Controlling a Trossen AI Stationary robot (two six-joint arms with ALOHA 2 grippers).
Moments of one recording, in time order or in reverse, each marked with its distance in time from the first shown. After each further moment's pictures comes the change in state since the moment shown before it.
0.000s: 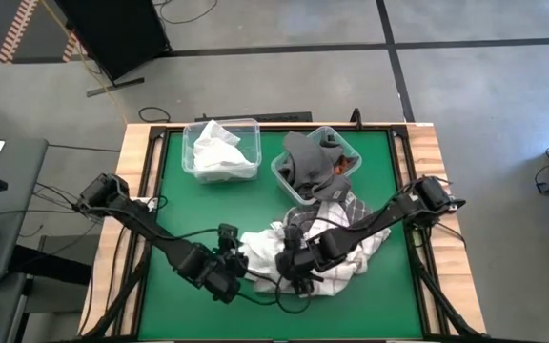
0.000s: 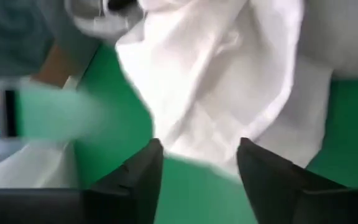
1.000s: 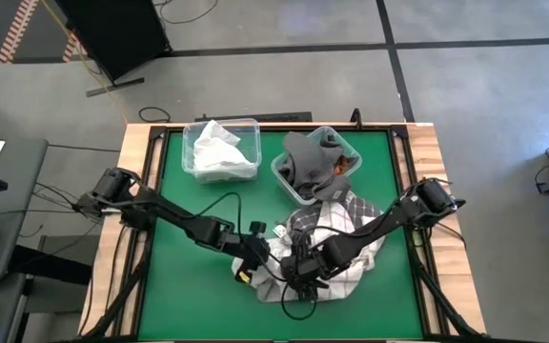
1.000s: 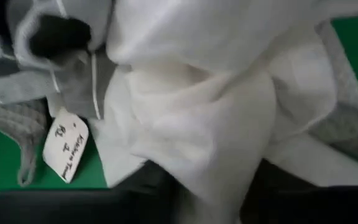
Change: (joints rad) left arm 0.275 0.039 -0.324 0.866 0.497 0.291; right arm 0.038 0.000 0.000 -0.040 0.001 0.143
